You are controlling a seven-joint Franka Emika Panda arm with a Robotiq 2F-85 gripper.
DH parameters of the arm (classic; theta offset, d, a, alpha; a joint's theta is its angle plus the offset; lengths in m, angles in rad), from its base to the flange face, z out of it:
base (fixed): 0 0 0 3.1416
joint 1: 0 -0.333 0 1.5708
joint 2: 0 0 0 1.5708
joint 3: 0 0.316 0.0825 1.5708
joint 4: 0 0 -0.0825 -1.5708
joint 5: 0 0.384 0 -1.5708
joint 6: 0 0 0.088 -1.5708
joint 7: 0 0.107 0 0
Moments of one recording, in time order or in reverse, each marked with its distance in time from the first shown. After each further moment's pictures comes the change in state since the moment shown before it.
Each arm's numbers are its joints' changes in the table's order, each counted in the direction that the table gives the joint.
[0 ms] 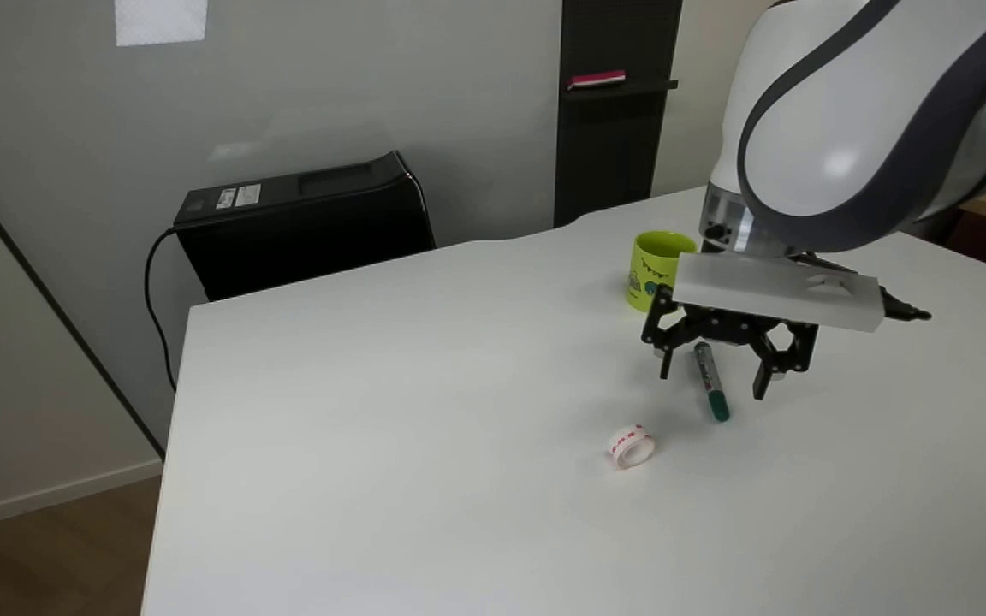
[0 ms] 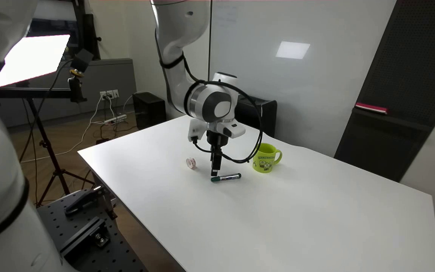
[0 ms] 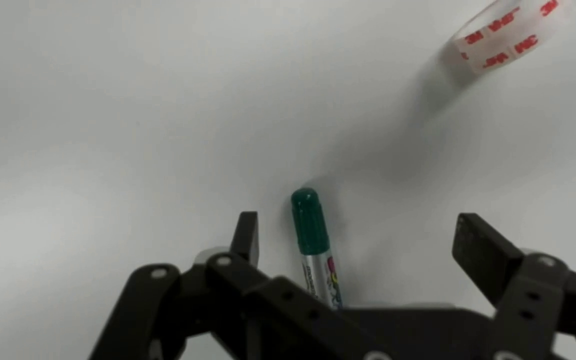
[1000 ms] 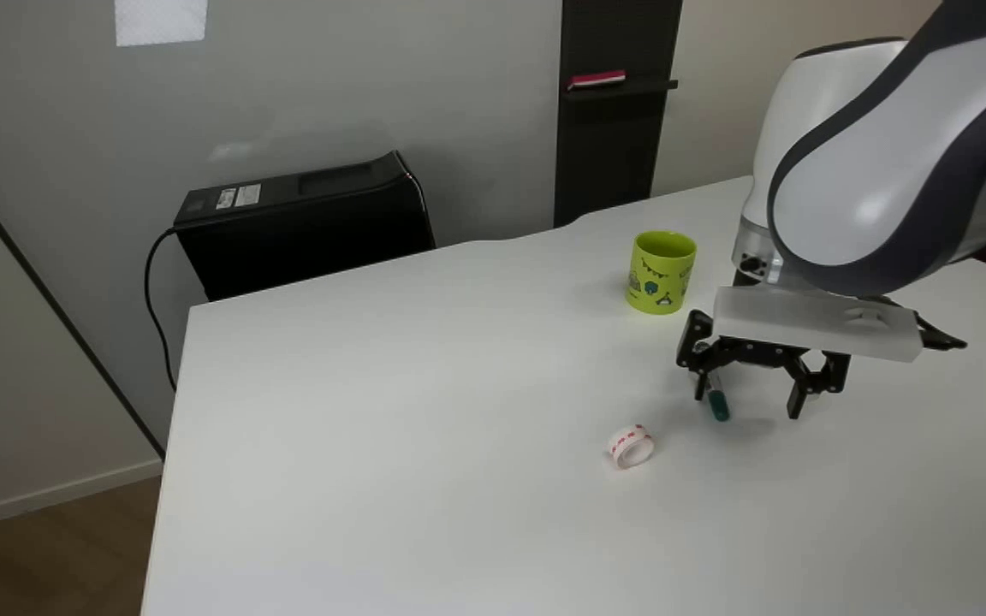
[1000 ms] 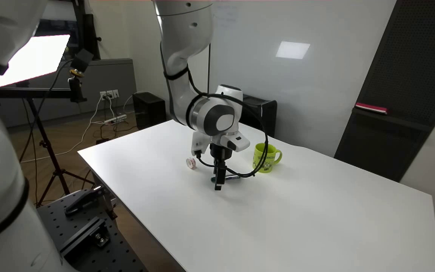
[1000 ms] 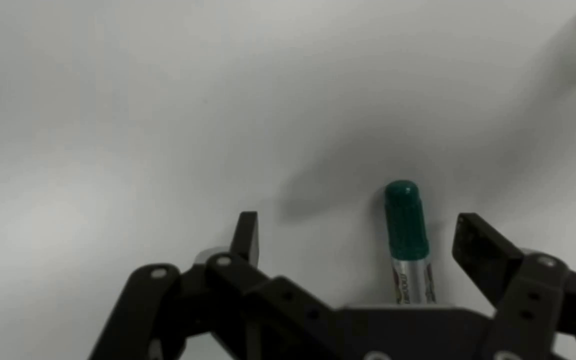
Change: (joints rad) arm 0.002 0.042 -0.048 -0.041 0.007 -0.055 -0.056
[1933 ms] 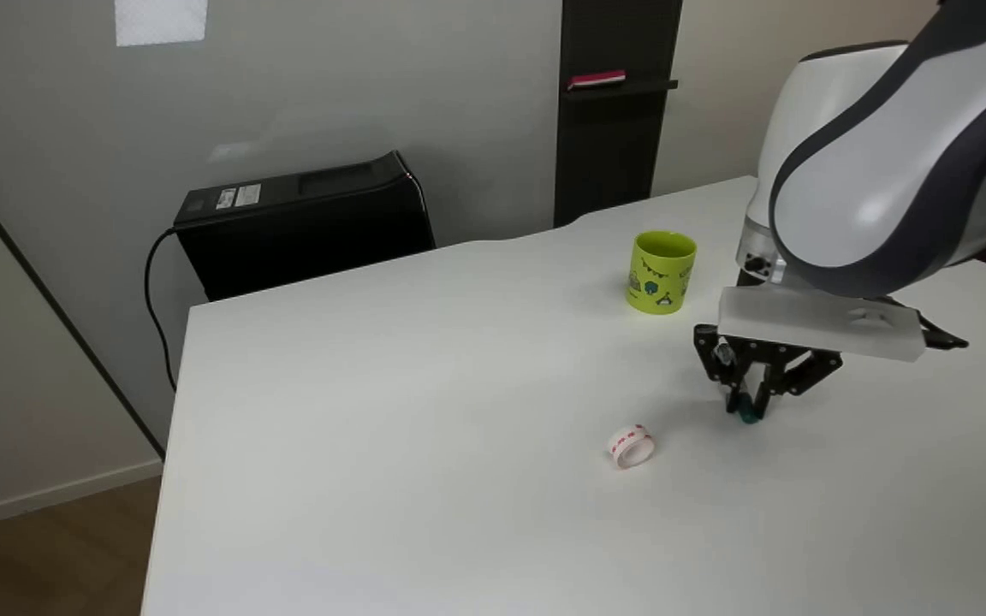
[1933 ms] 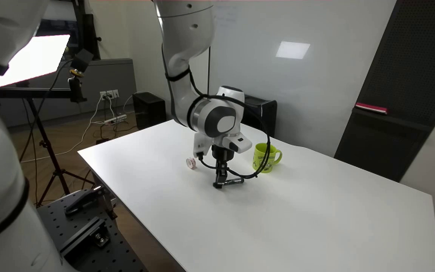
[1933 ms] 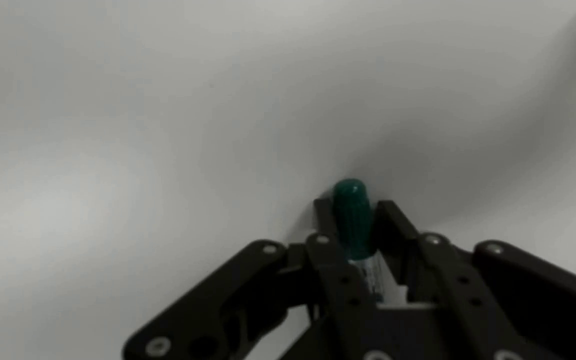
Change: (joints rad) arm -0.006 0.006 -0.017 0.000 0.013 -0.014 -0.024
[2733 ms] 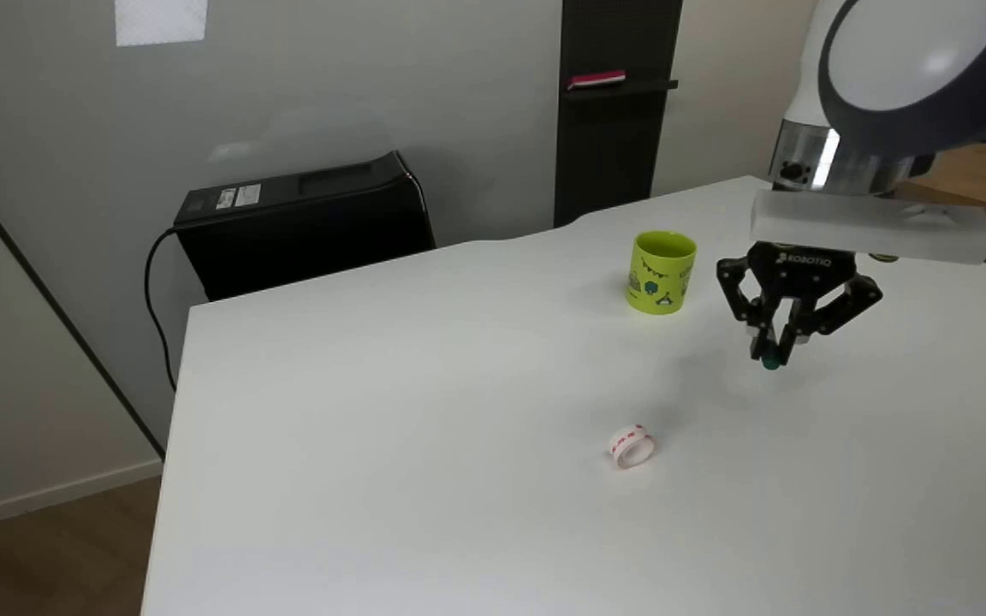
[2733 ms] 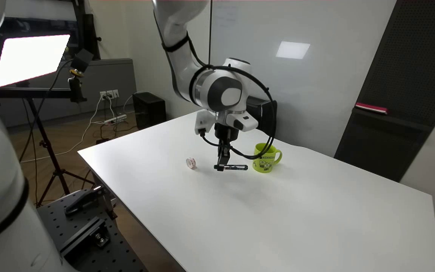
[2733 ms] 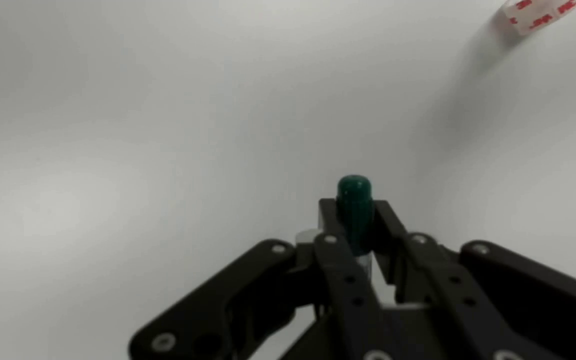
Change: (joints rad) arm 0.009 -0.214 -0.014 -0.060 0.023 0.159 -0.012
